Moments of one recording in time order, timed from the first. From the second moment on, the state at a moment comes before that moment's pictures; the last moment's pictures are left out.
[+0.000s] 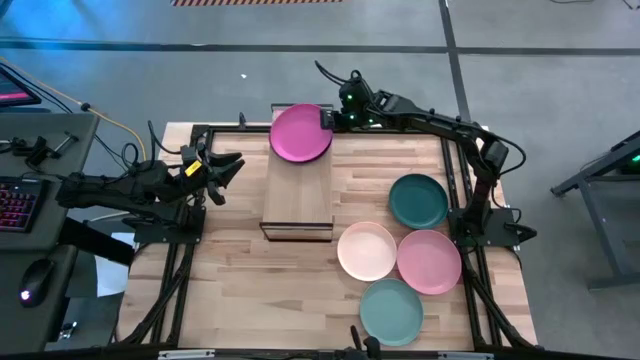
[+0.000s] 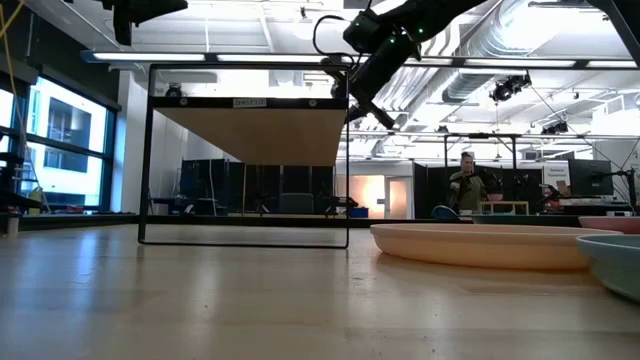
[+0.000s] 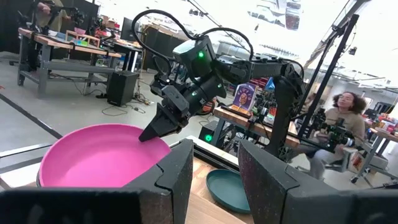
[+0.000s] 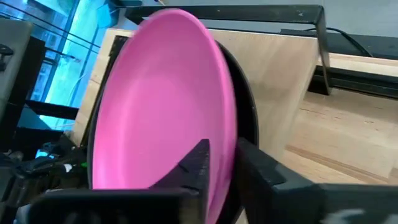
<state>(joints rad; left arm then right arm) -0.10 0.43 0.51 0.05 -0.57 -0.23 -0.55 1.85 1.64 -0.51 -0.12 0.80</state>
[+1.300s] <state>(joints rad) -0.10 0.43 0.51 0.04 -0.59 -0.23 -0.55 1.50 1.43 -0.84 -0.12 0.36</state>
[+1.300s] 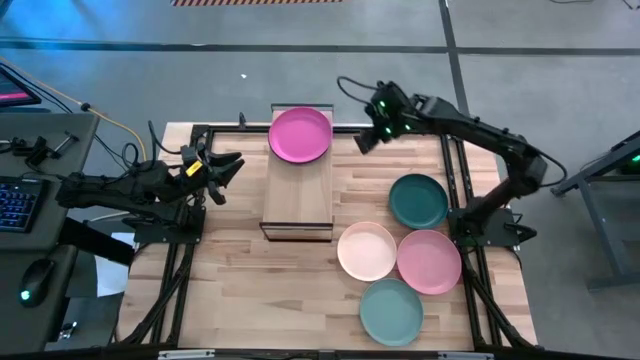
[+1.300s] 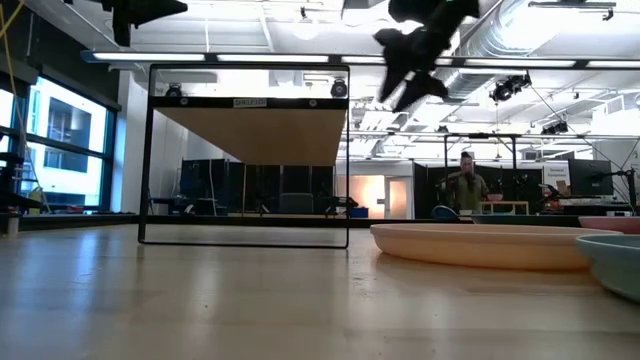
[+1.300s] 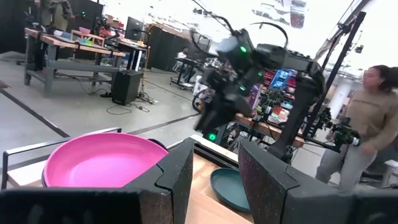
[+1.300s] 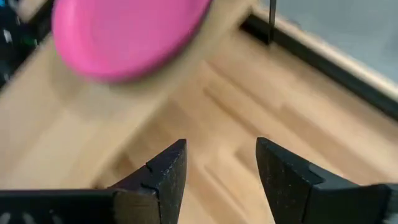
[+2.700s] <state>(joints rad) -0.10 0.43 0.51 0.02 -0.50 -0.26 -0.37 0.91 0.66 0.13 -0.21 0.58</state>
